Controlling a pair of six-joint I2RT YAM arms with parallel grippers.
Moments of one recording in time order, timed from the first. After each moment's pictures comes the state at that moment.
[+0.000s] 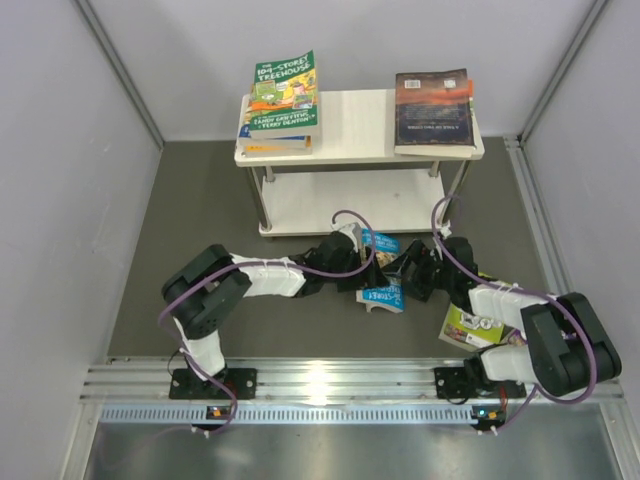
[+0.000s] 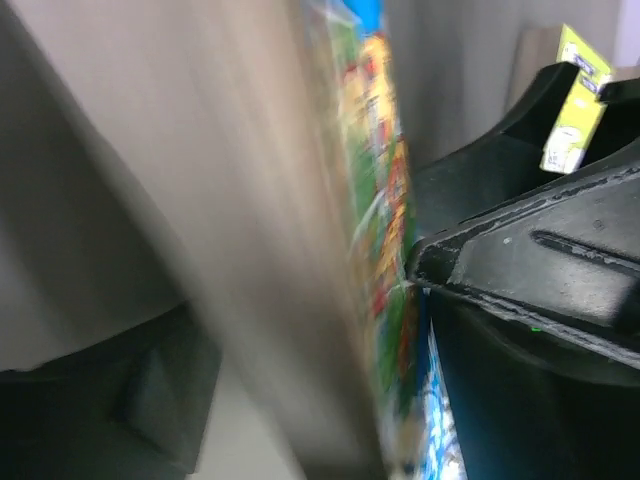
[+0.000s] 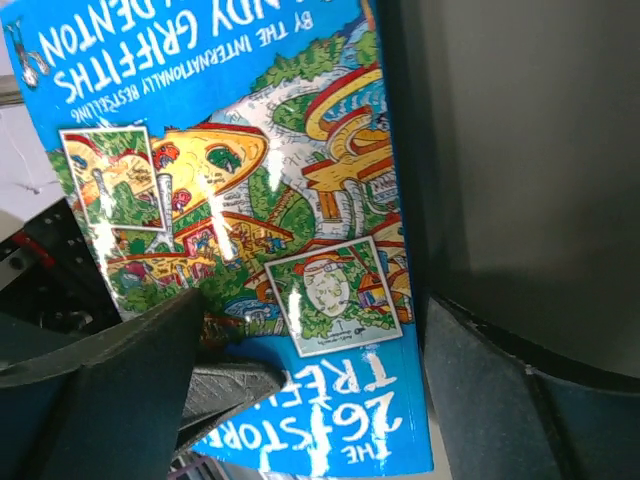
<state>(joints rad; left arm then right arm) -0.89 1.79 0.90 0.22 0.18 -0.89 0.30 1.30 0.35 0.23 -0.46 0.99</state>
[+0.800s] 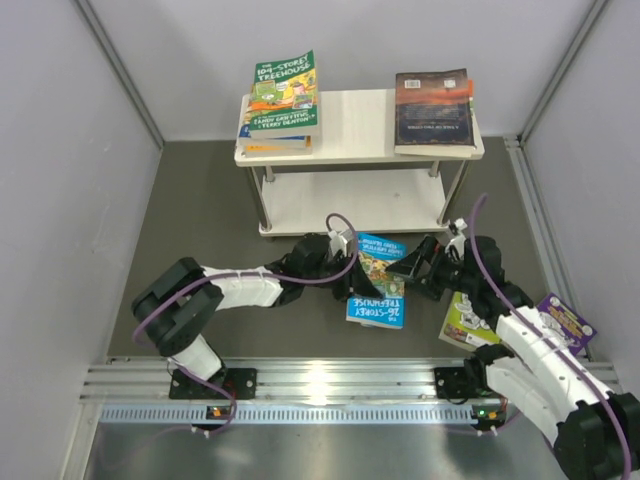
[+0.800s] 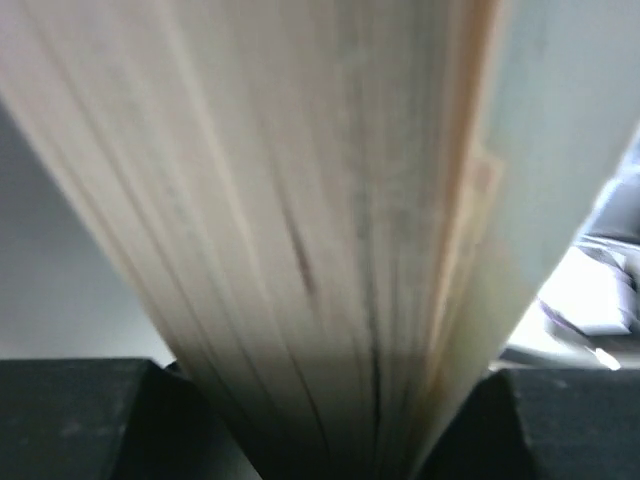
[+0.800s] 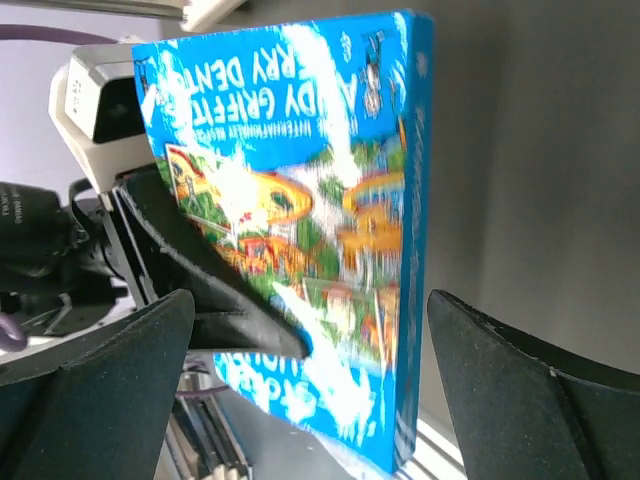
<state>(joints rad) -0.84 1.61 0.70 0.45 0.58 -1.10 0.28 0.81 0.43 -0.20 -0.54 0.92</state>
